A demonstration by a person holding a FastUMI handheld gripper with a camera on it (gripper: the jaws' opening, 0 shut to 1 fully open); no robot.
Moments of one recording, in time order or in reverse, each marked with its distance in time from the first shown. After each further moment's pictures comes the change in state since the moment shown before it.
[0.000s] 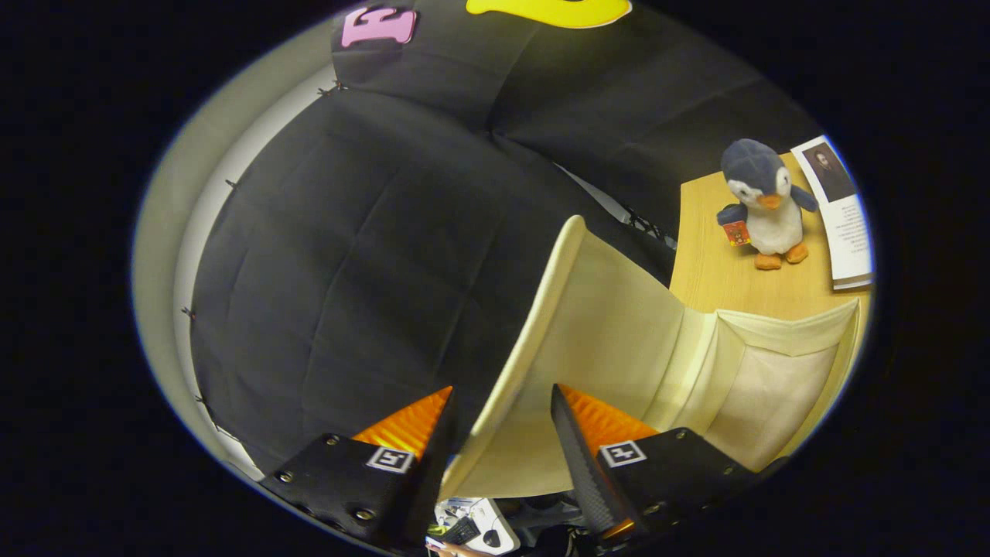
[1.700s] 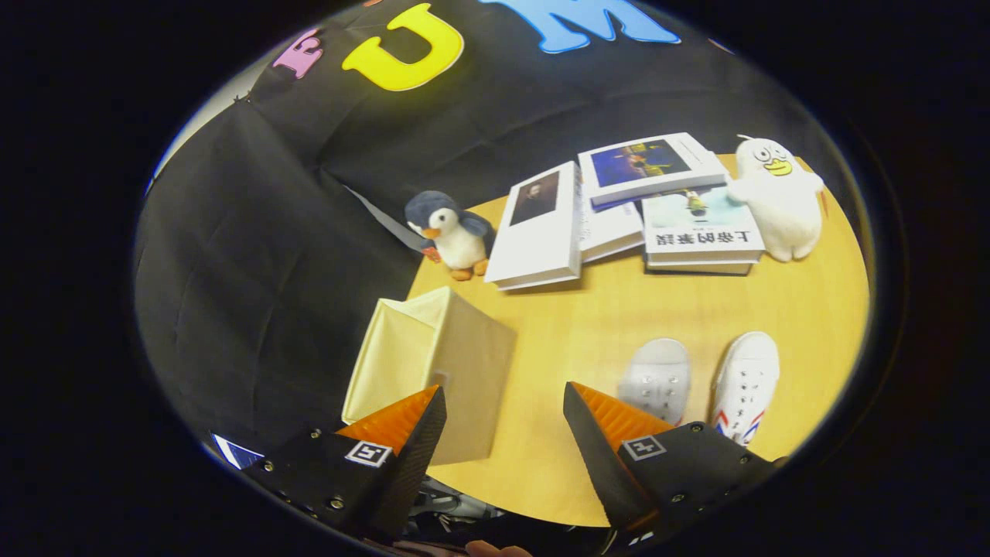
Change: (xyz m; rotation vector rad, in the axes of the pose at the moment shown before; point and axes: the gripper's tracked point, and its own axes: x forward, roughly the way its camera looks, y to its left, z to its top) arm -0.334 -0.258 -0.053 0.036 -0.086 -0.679
